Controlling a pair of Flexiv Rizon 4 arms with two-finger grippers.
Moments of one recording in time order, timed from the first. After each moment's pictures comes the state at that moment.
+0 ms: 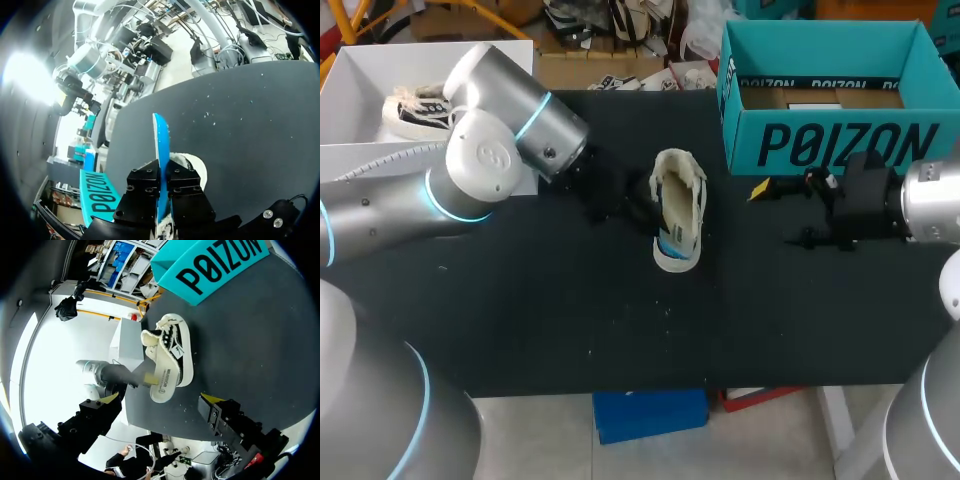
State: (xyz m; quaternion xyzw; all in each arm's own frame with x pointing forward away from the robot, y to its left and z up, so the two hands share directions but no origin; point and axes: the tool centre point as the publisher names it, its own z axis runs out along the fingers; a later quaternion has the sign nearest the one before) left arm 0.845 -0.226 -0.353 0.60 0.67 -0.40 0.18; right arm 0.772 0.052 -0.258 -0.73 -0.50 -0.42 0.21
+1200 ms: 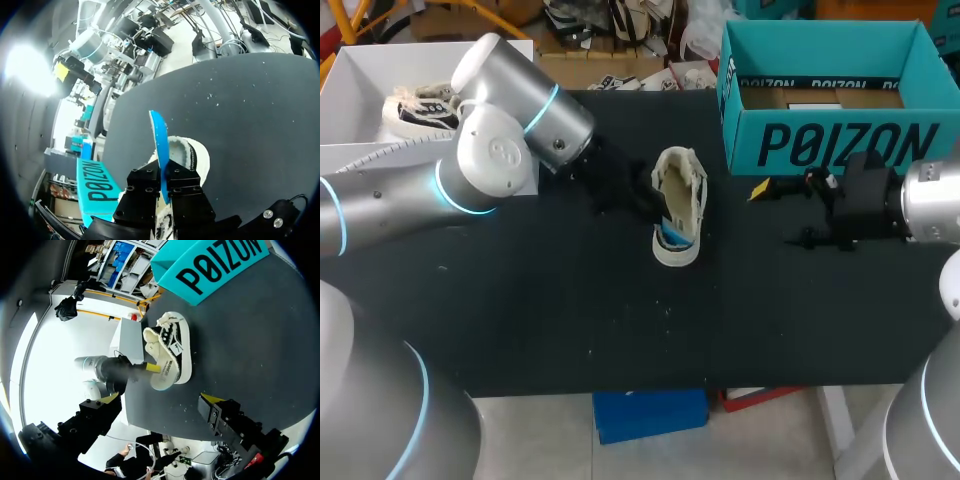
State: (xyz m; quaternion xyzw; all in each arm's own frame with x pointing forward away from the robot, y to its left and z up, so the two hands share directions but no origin) left arm 0.873 -0.231 -0.359 0.59 0.69 -0.37 0.19; right arm 0.772 0.052 -0.258 -0.73 -0.50 -0.42 0.21
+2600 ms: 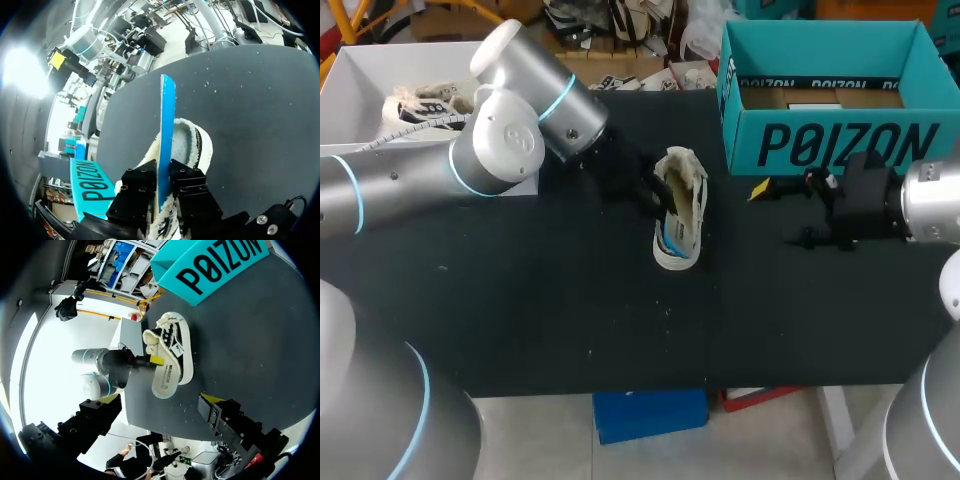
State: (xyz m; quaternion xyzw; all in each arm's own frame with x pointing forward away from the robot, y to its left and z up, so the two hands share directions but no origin) left arm 0.894 -0.237 -0.369 0.62 0.69 -0.34 0.16; right arm 0.772 0.052 -0.258 -0.73 -0.50 -0.42 0.21
